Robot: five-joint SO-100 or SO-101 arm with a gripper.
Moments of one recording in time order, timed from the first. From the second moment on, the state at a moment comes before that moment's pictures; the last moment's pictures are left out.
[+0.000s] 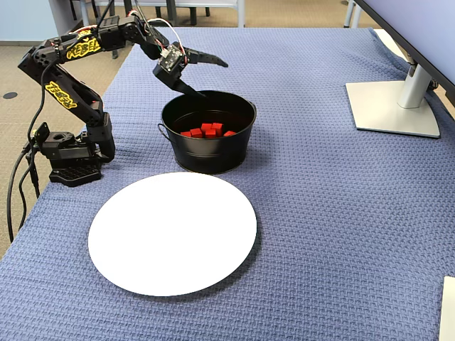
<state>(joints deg) -13.6 127.3 113.7 53.0 -18.1</state>
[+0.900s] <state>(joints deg) 31.4 142.2 136.9 53.6 -28.9</state>
